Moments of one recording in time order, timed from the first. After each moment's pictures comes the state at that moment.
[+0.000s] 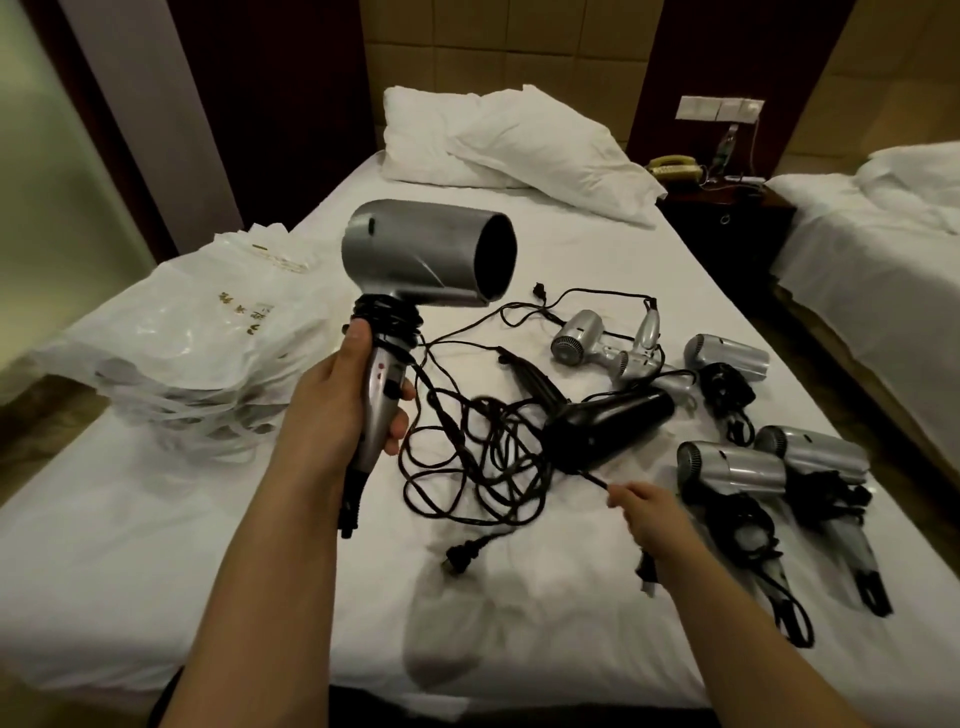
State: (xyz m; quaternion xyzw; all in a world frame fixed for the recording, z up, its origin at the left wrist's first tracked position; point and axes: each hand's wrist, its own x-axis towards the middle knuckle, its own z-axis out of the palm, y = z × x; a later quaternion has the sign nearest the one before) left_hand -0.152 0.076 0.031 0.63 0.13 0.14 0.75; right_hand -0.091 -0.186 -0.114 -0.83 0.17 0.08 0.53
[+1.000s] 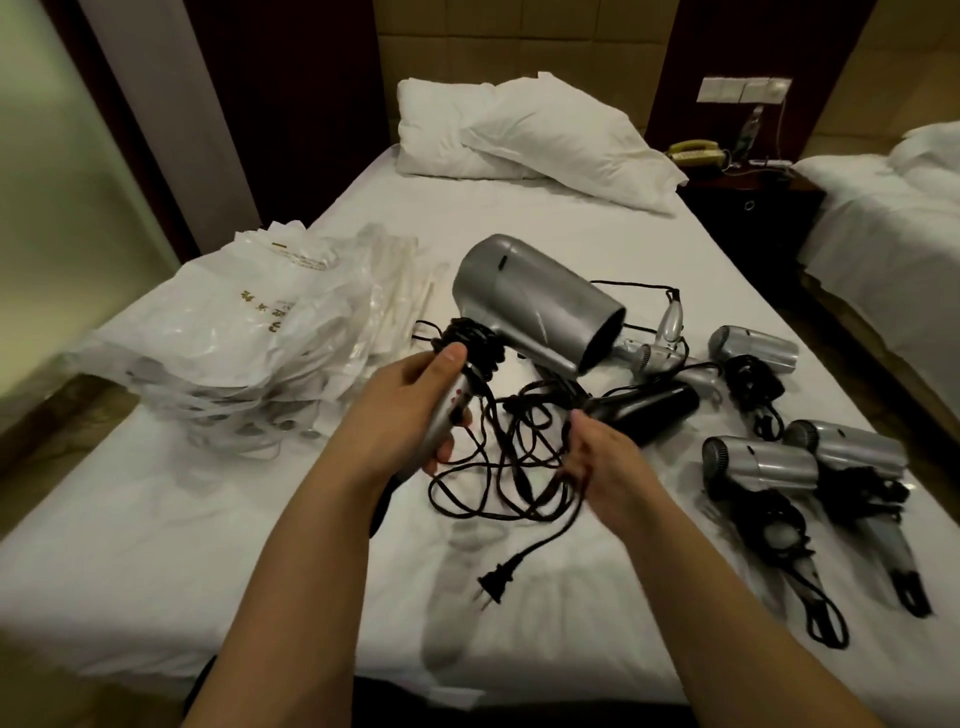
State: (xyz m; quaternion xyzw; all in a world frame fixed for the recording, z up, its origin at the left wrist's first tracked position) left_hand -0.147 0.071 0.026 0.73 0.08 0.03 0.67; right_hand -0.084 -0.110 -0.064 -0.59 0.08 0.14 0.79
